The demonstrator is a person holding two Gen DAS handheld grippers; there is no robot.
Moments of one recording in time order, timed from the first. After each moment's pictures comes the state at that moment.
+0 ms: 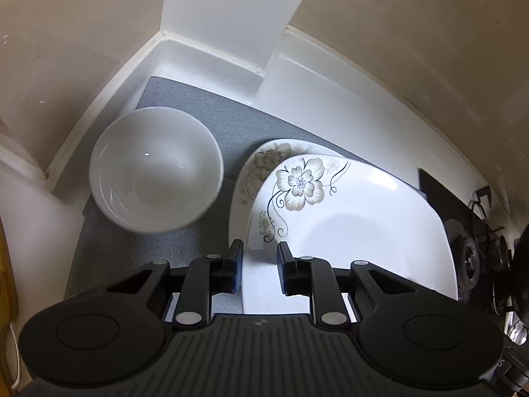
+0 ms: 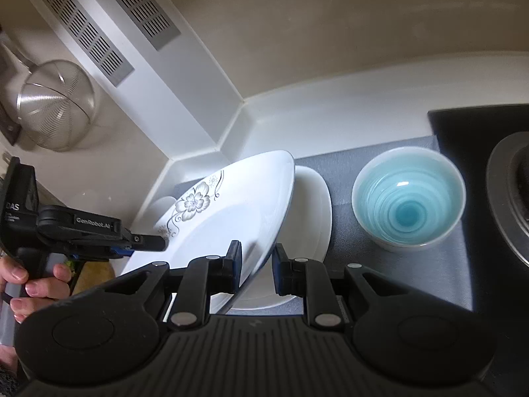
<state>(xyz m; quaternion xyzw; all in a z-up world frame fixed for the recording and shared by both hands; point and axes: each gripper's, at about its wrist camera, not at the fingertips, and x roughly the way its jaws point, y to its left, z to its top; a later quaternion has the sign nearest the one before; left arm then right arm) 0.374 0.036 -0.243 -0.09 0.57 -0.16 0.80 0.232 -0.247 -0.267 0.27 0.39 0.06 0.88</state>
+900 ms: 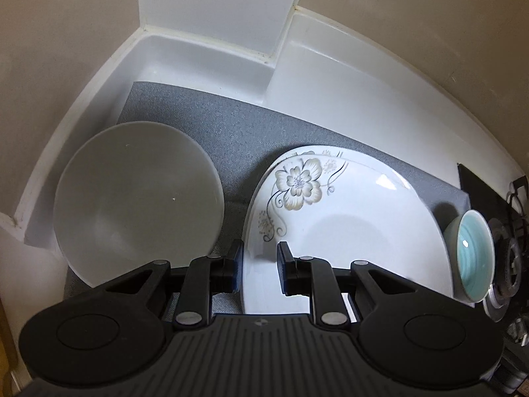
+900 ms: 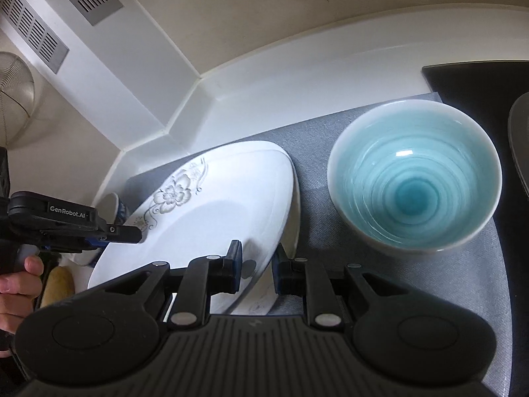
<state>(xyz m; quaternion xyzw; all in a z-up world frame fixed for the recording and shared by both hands) 0.413 0.017 -0.281 -0.03 0.57 -0.14 0.81 0.274 -0.252 -0.342 0.29 0.40 0.02 0.87</state>
